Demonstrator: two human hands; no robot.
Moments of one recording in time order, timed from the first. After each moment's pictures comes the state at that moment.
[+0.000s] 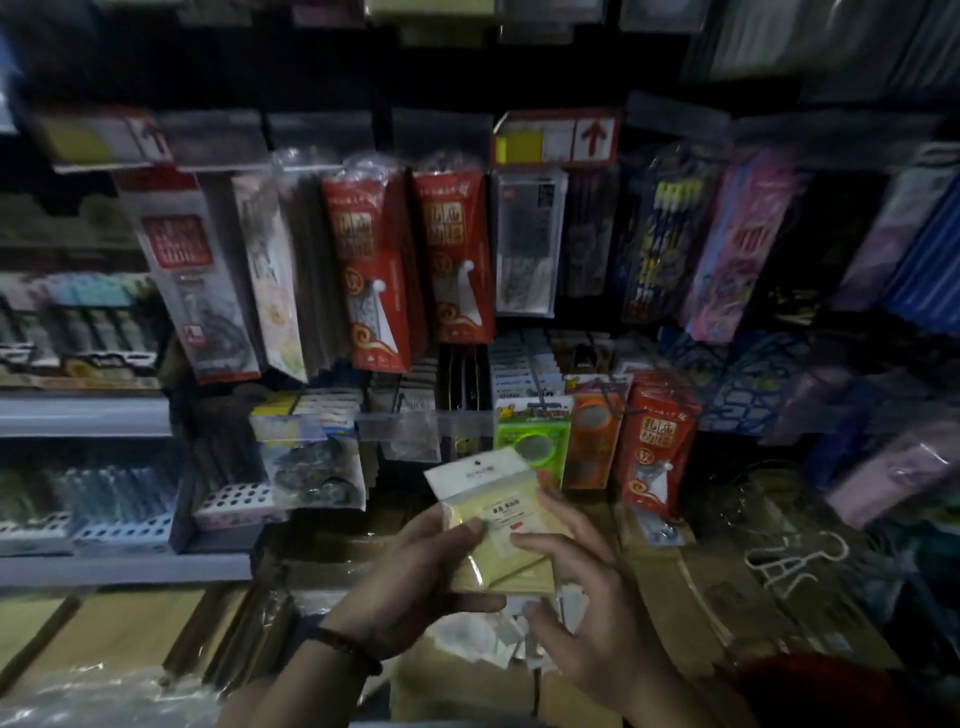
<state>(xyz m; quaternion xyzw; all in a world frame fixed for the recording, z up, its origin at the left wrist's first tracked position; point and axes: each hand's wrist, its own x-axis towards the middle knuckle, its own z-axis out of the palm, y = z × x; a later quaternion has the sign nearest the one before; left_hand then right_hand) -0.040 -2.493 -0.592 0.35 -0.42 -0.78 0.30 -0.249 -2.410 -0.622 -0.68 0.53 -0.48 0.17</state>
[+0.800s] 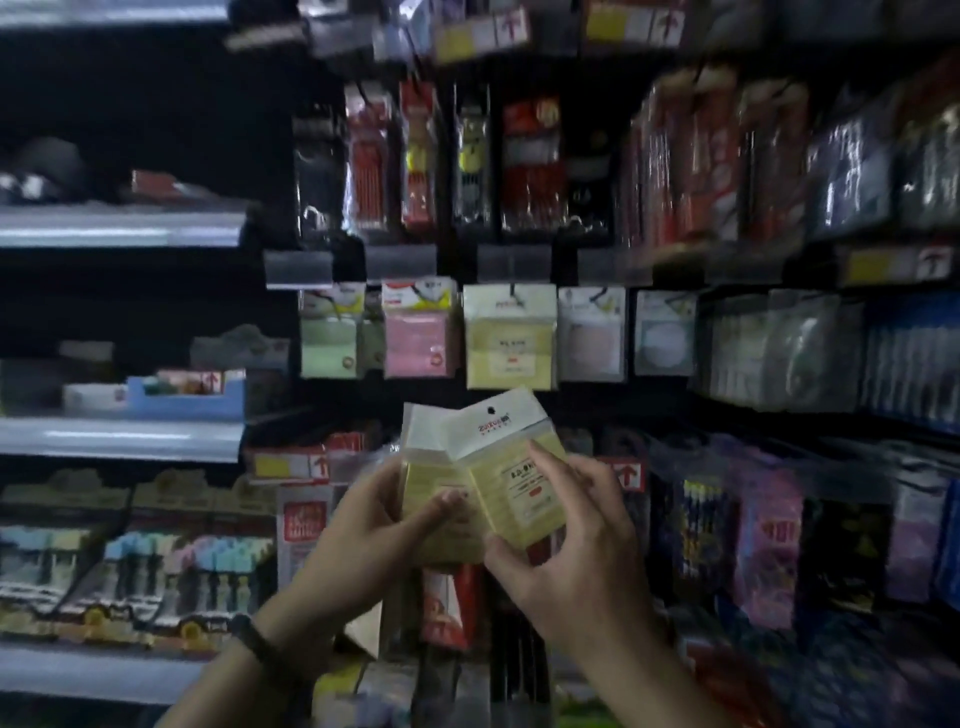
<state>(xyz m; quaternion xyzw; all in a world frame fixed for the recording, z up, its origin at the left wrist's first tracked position) 0.032 -2.515 -0.292 0.29 -0.67 -0.42 0.54 -0.178 -2.498 -0.331 -0.66 0.49 -0.56 -0.13</state>
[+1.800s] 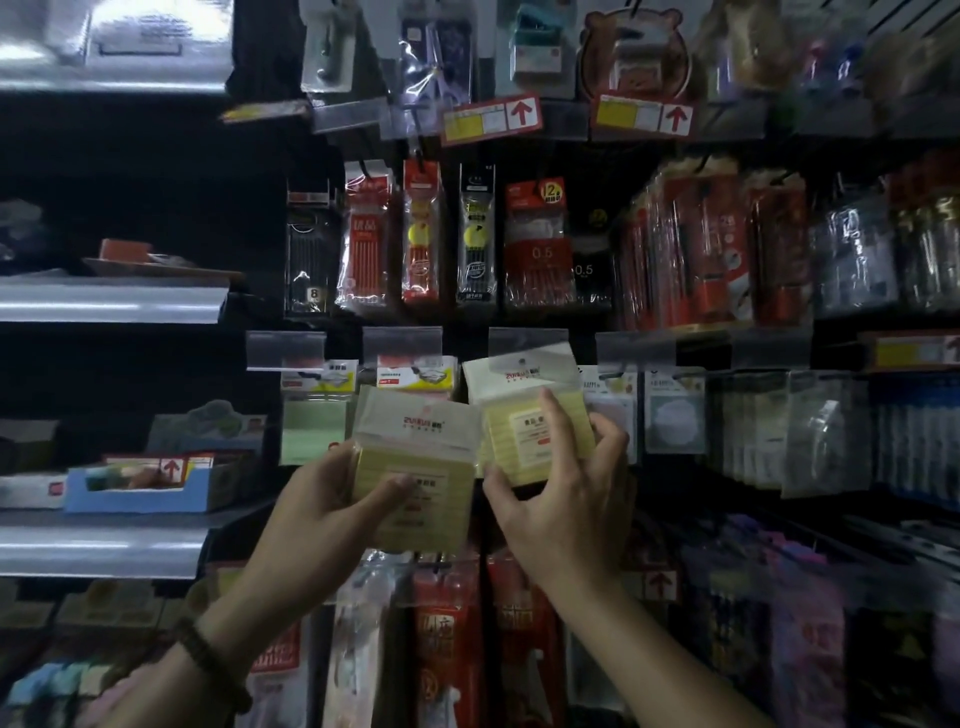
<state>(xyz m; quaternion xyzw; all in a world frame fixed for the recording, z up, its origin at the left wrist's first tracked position) 0.069 -2.583 -0.207 0.31 -0.70 -0.28 0.58 -0.155 -2.602 -0.223 -0.51 0.54 -0.60 -0.29</state>
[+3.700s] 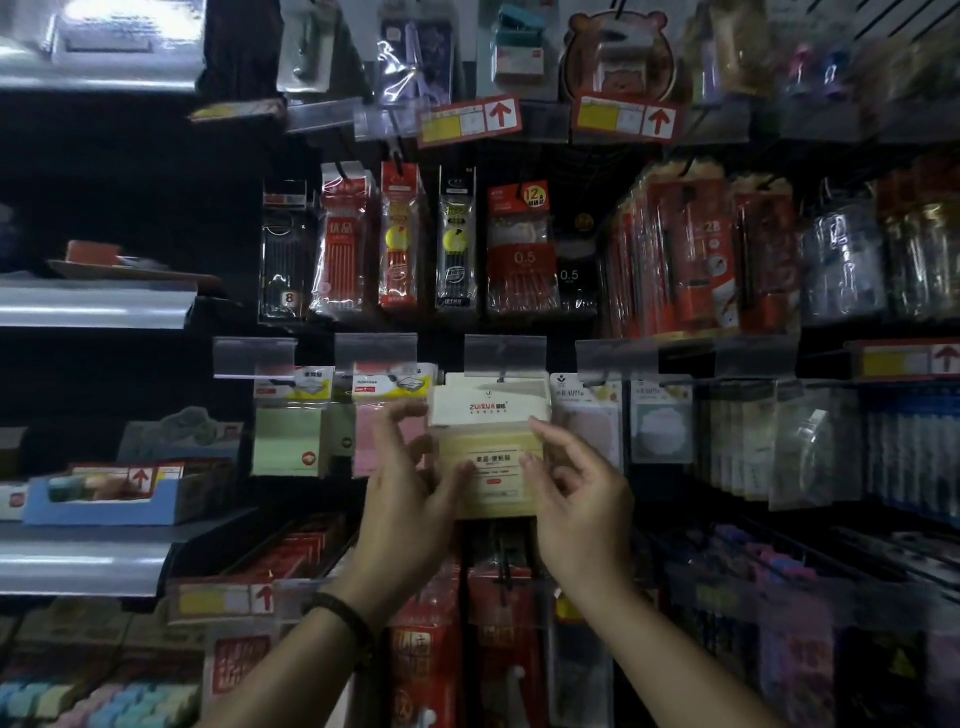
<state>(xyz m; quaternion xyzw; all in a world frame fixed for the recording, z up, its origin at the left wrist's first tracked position) -0.023 -2.618 -0.203 0.23 -0.69 -0.23 0.65 -0.191 -2.613 -0.220 -0.56 0.33 -0.76 0.02</state>
